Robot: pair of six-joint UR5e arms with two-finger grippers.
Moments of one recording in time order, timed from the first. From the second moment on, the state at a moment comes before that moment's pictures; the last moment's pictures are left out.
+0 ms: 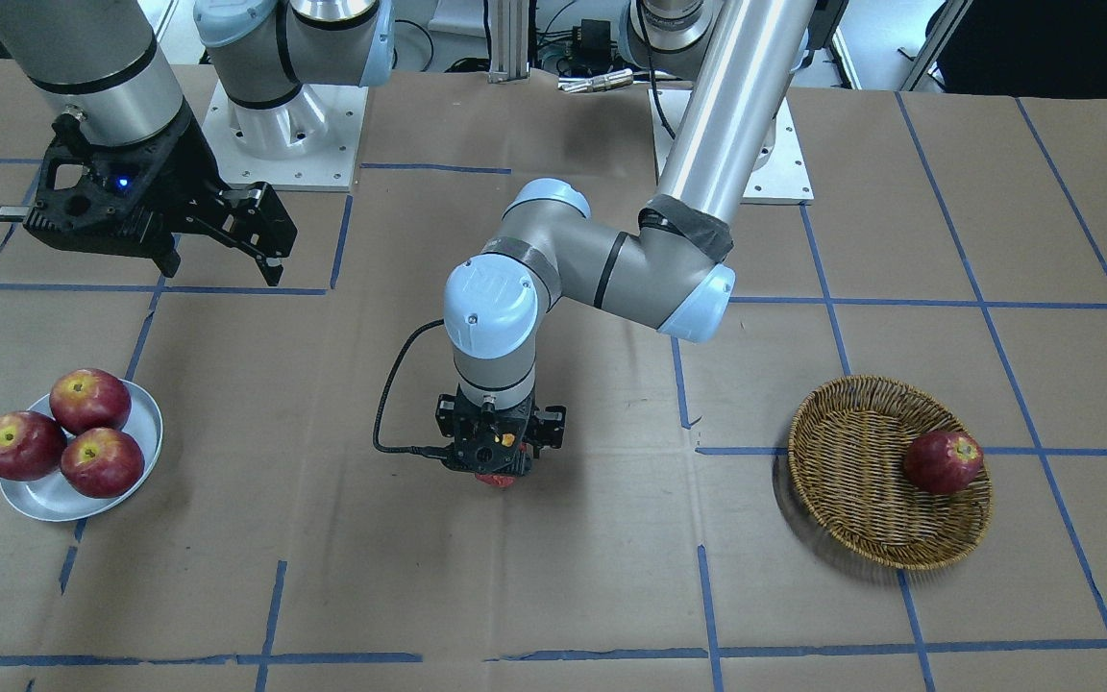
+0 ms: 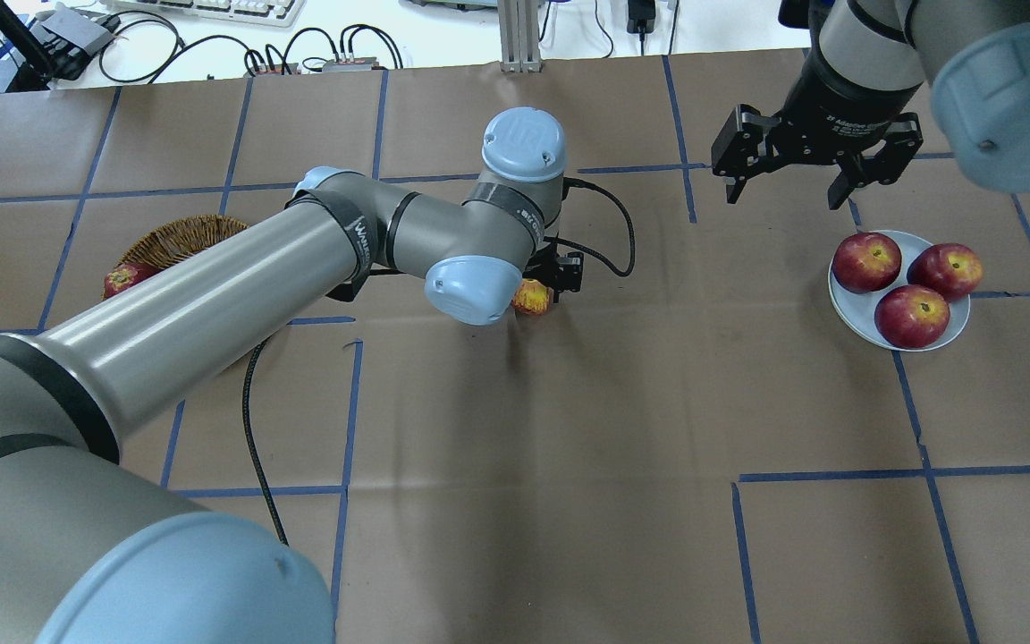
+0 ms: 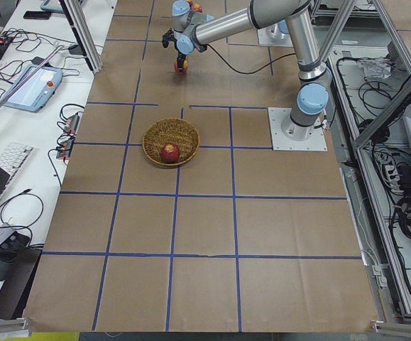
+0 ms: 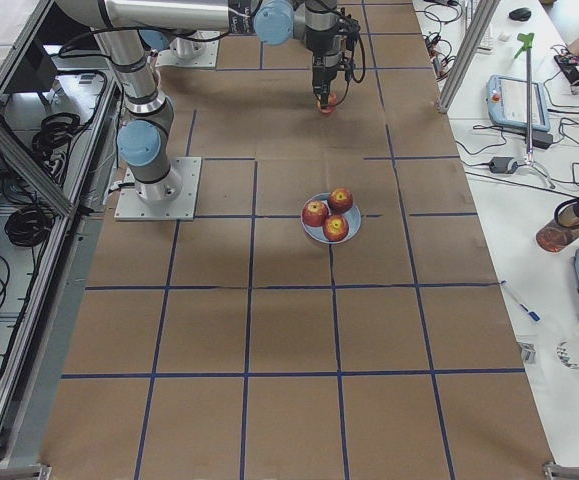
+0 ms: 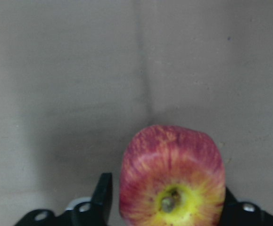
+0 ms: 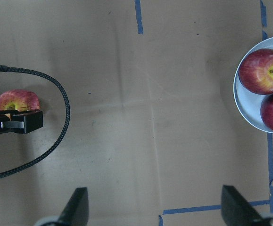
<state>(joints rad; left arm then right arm) -1.97 -2.14 -1.58 -0.98 1.62 -0.27 1.56 -1.56 1.61 -1.67 -1.54 0.10</state>
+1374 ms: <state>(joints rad) -1.58 -1.49 -1.56 -1.65 1.61 0.10 1.56 -1.56 1.59 -1.67 -1.56 0.09</state>
